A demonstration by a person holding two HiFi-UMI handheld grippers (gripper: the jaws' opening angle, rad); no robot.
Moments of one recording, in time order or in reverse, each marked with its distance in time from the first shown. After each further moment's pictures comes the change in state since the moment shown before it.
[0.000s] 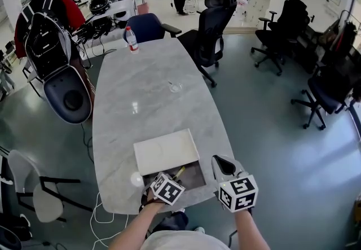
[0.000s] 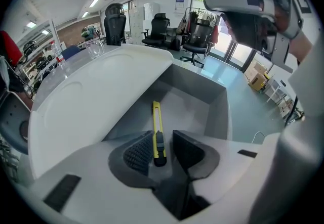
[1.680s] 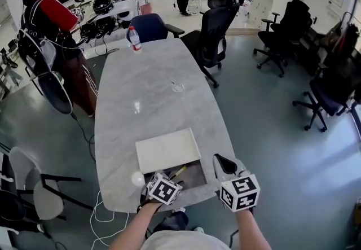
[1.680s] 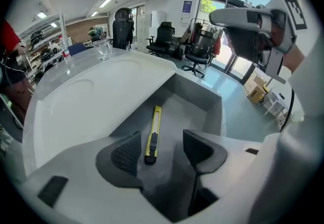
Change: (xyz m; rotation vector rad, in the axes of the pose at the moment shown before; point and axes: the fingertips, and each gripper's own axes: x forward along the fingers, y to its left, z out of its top) left arm -0.018 0.001 0.002 -0.093 -0.078 -0.023; right arm -0.008 0.004 0.010 -0.015 -0.016 0.012
